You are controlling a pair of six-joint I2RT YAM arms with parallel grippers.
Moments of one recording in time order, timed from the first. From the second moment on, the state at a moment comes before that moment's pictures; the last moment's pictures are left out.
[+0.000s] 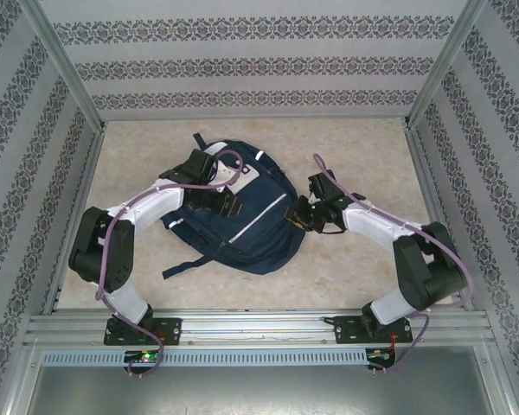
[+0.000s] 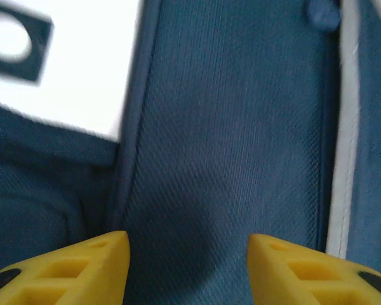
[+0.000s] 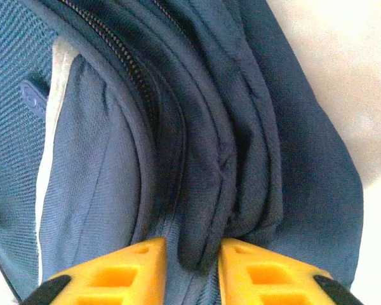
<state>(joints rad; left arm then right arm) -0.37 1.68 1.15 -0.55 0.38 0.04 0.40 1.57 0.88 -0.33 -0.37 0.90</state>
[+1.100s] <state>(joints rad) -0.41 1.65 1.13 -0.75 0.23 1.17 0.21 1.13 0.80 -0.38 -0.47 0.52</state>
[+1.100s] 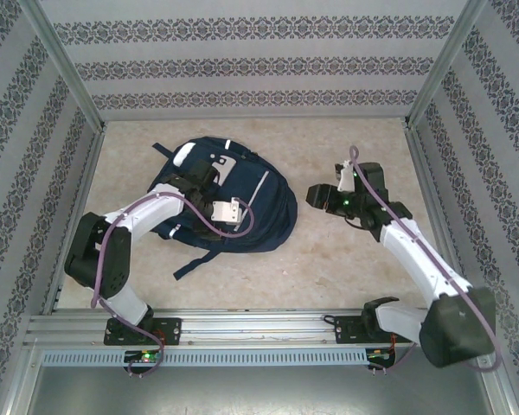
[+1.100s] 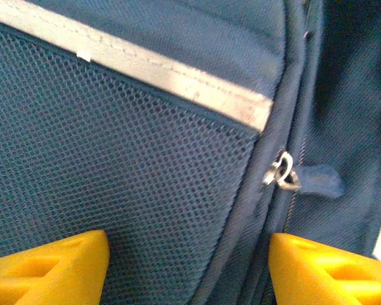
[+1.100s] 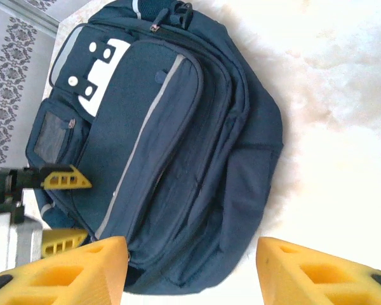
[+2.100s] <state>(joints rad) -0.44 1.65 1.23 -0.77 0.59 0.60 0.80 1.24 0.83 -0.30 -0.16 0.60</state>
